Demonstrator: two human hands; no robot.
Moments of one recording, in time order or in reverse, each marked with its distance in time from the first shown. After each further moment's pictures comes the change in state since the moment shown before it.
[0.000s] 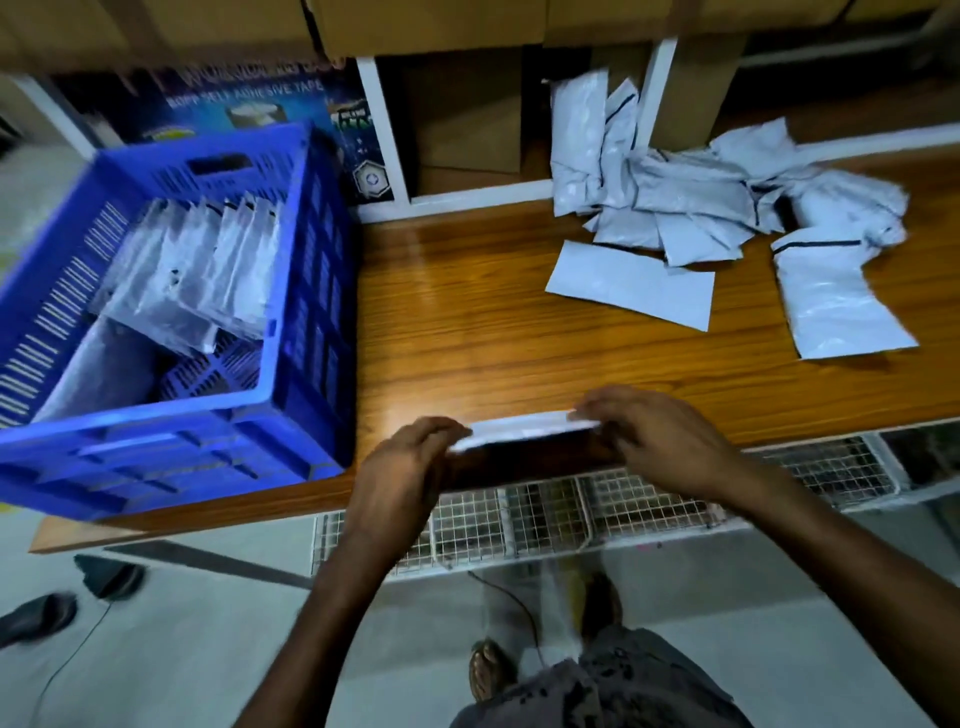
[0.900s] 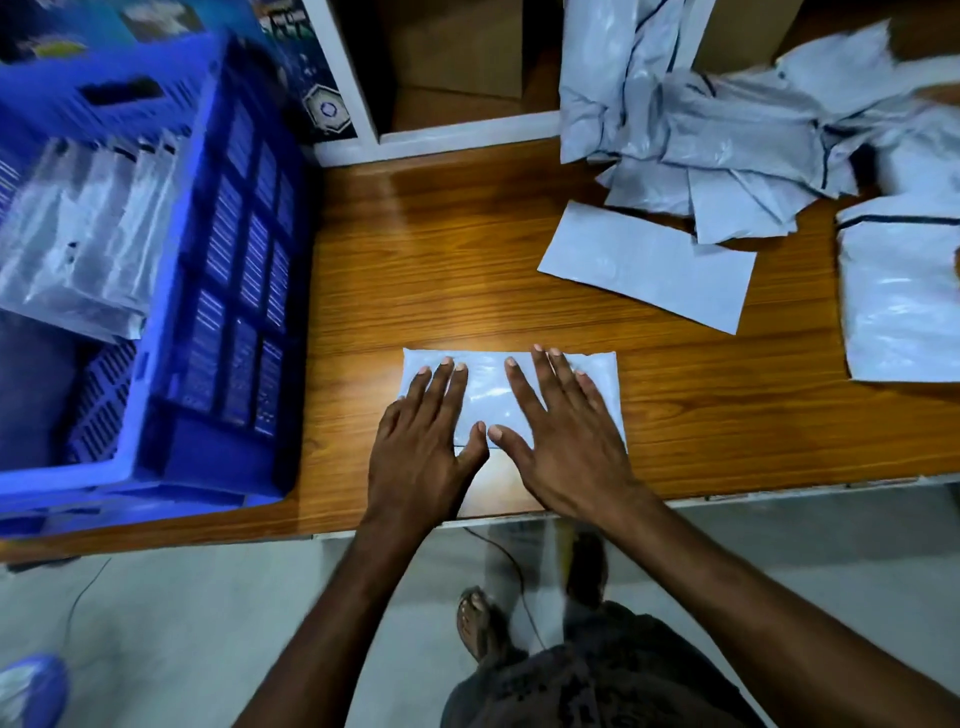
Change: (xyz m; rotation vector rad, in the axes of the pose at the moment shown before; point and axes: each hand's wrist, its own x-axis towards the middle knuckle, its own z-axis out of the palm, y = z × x) left_hand 0.067 -0.010 0.100 0.297 -0.203 -0.317; right_hand 0.080 0.021 0.098 -0.123 0.013 0.132
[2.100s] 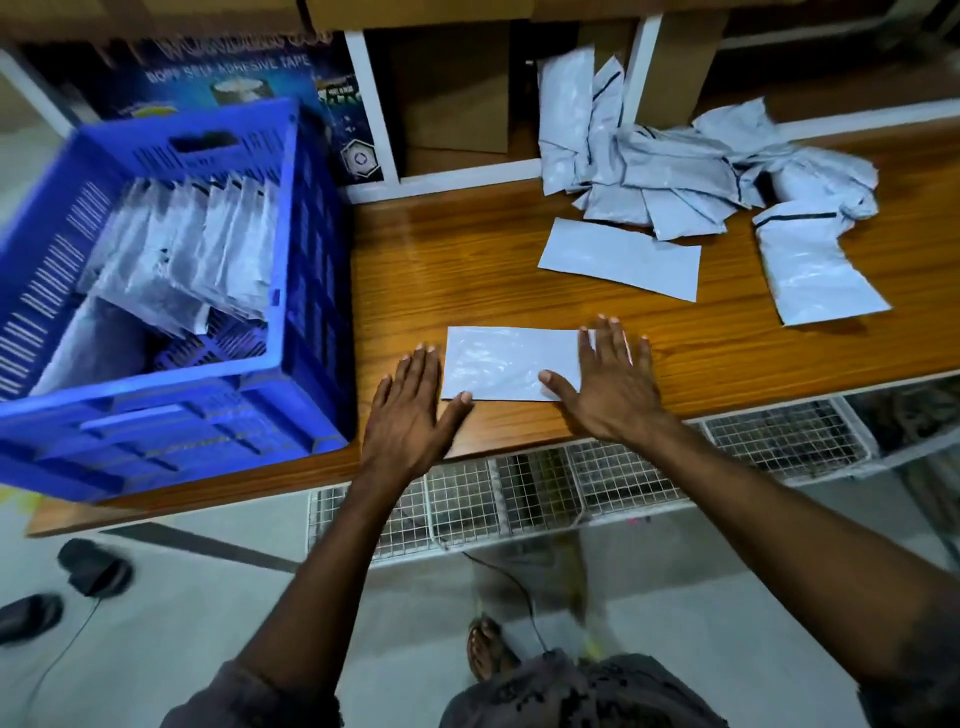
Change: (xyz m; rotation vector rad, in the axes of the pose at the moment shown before) left_hand -0.031 -0.068 -0.019 -0.098 -0.037 0.037; right_hand -0.031 -0.003 -0.028 -0.150 -0.088 0.285
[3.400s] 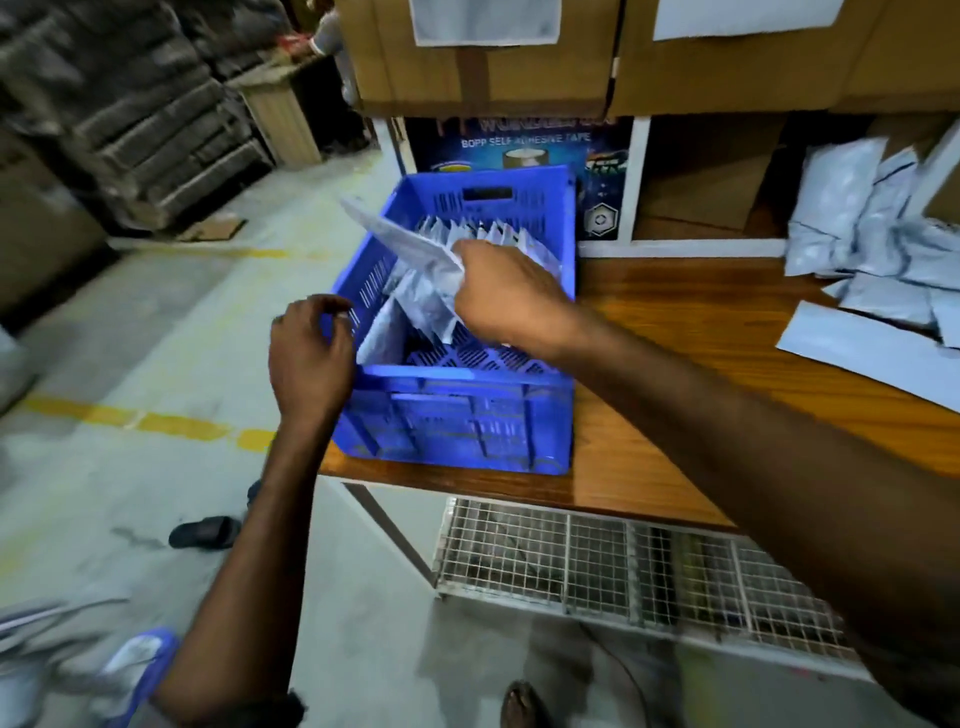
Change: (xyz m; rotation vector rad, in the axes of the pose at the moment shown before) left_hand -0.097 -0.209 -0.251 -0.178 0.830 -0.448; right_hand -0.033 -0.376 -0.217 0.412 0.106 -0.522
